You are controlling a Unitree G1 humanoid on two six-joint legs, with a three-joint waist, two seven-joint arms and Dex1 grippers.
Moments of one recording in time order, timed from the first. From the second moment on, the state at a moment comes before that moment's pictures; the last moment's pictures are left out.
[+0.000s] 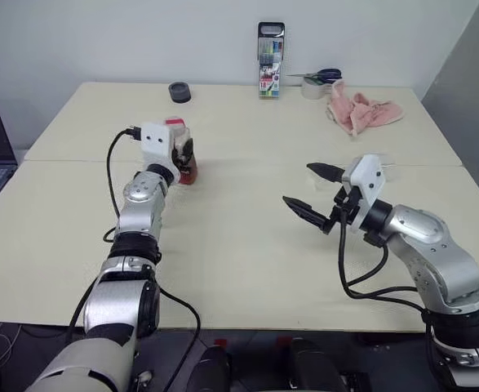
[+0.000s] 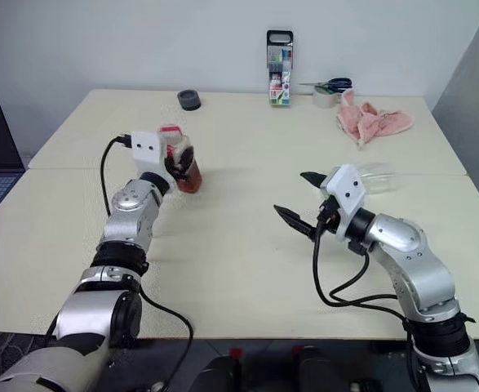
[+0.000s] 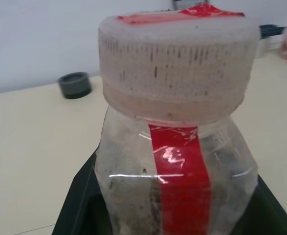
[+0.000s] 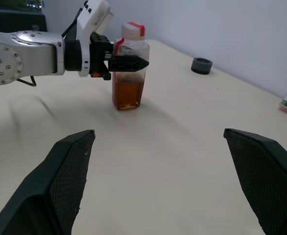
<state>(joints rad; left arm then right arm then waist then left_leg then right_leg) -0.84 0.34 0.12 0.71 -0.13 -0.03 -0.42 -0.36 -0.52 0.01 -0.46 0.41 0.51 0.62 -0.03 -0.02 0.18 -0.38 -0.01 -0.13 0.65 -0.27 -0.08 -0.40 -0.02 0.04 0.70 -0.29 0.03</state>
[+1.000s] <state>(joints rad) -0.81 0.25 -0.15 0.52 -0.24 0.06 -1.21 -0.44 -0.33 0.09 -0.59 0.40 0.82 0.25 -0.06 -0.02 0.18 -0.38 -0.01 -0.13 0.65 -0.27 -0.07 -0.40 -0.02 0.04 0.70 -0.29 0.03</state>
